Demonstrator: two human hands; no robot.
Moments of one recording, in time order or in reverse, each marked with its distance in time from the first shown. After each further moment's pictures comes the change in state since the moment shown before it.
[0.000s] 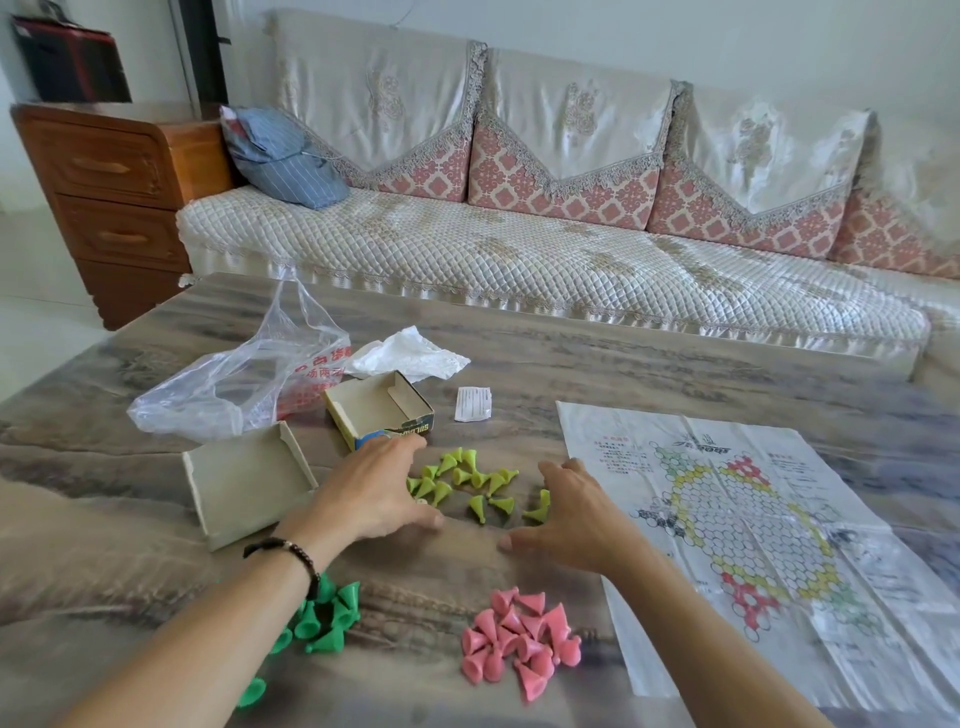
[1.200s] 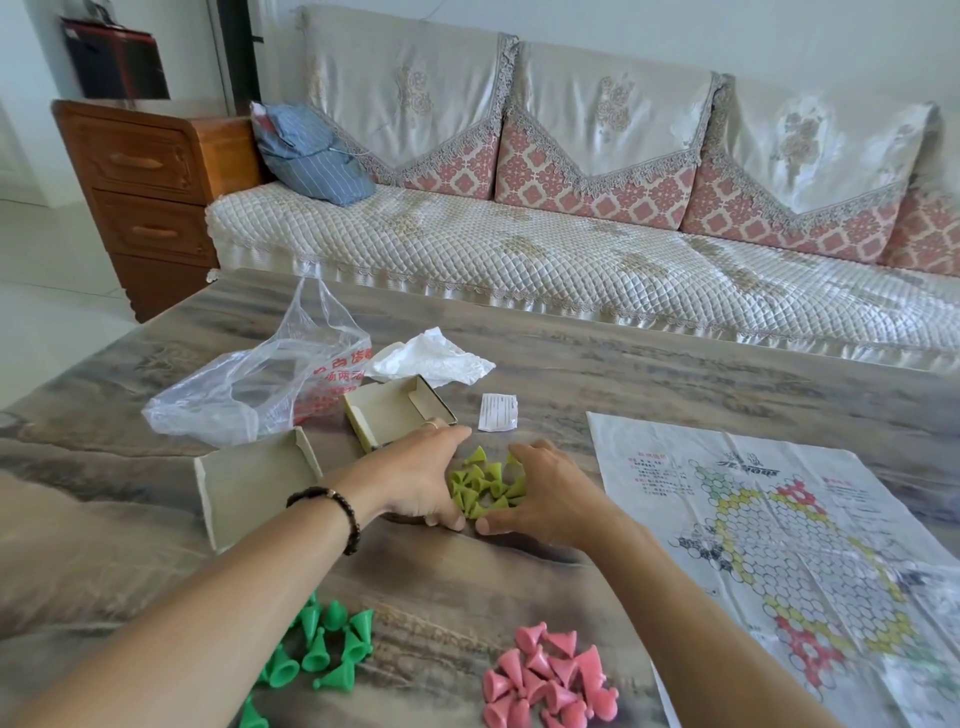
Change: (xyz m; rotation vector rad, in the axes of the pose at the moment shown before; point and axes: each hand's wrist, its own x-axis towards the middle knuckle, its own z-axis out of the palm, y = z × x) left_hand 0.045 -0.002 -0.006 -0.107 -0.219 0.080; right_hand 0.052 -0.030 0.005 0.043 -0.050 -0.141
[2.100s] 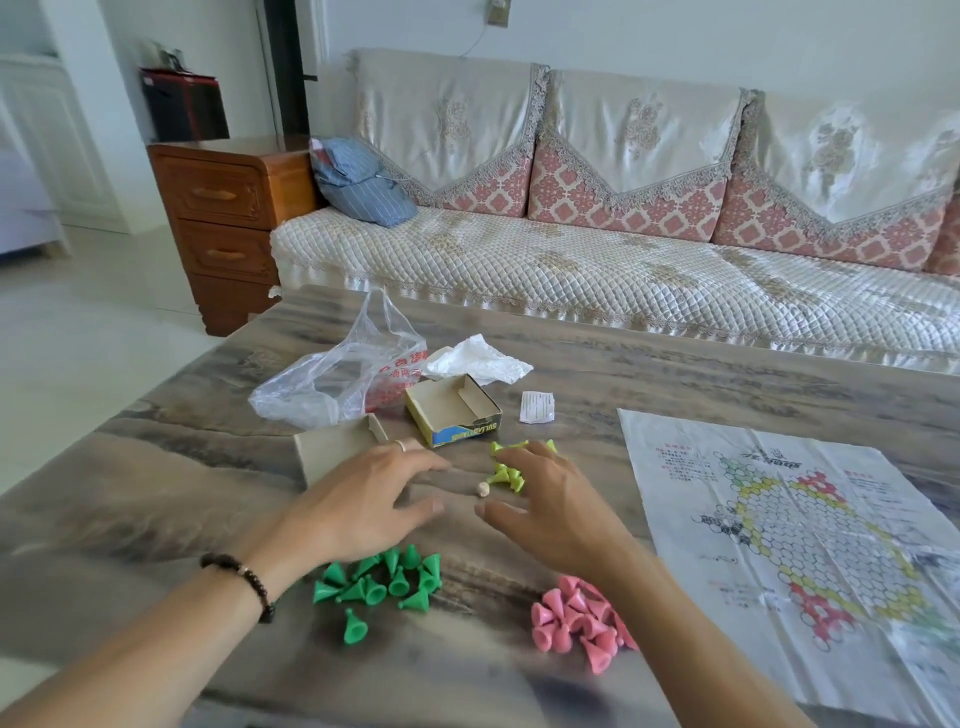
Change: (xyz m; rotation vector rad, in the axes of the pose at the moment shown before) left_hand -0.129 -0.035 -0.006 0.141 0.340 0.148; right_hand -0.066 -0.059 0.015 0.050 0.234 -0.290
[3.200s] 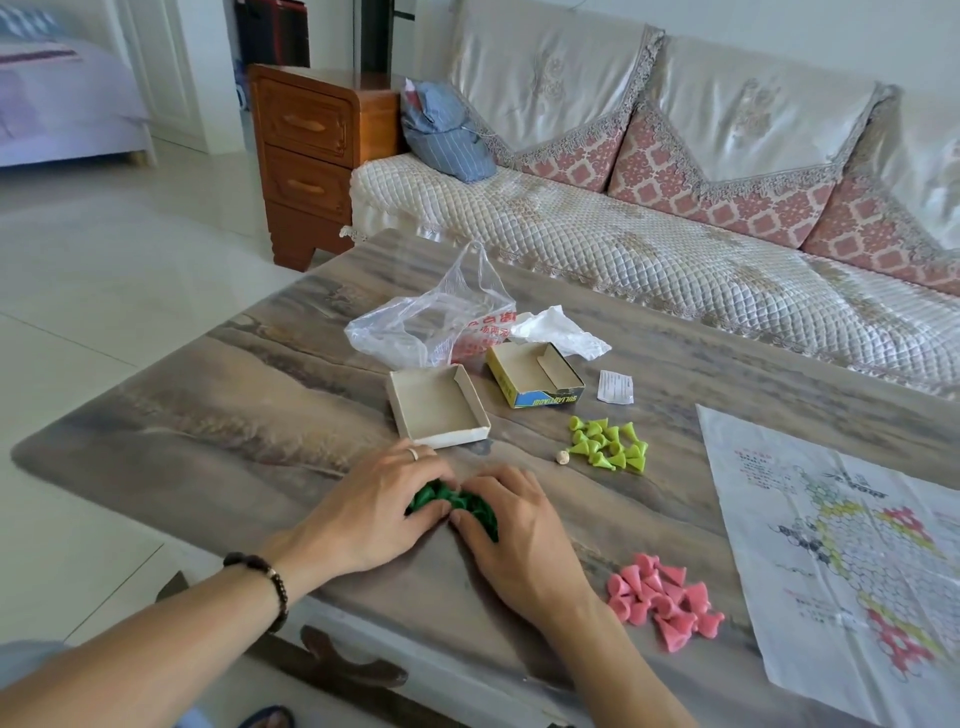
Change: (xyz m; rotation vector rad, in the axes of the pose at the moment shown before) left_hand -0.074 -0.056 0.037 -0.081 0.243 0.030; right_hand -0.019 -0.052 0.102 0.041 0.065 -0.198
